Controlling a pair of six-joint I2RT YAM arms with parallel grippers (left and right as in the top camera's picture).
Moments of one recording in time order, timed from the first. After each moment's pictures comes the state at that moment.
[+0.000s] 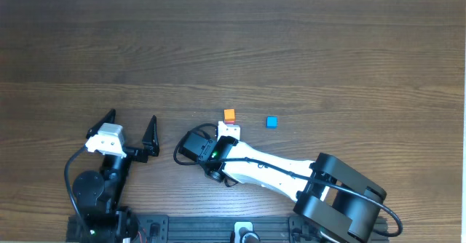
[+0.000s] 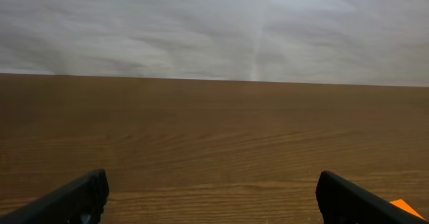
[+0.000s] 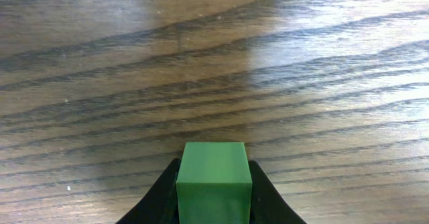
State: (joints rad) left arm 0.03 0.01 0.02 -0.06 0.21 -0.10; right arm 1.07 1.78 1.01 -0.74 0.14 1.09
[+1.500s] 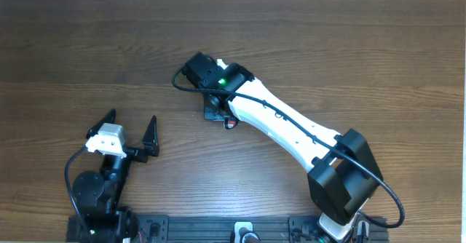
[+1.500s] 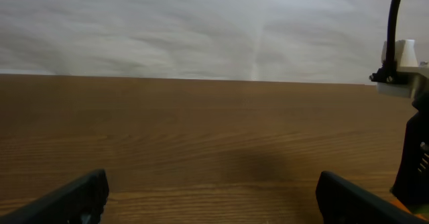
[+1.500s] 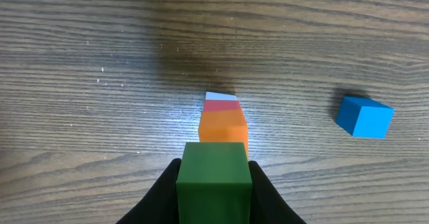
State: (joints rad) left arm 0.03 0.01 0.02 -0.06 0.21 -0.10; right arm 0.78 1.88 1.53 -1.08 0.13 0.77
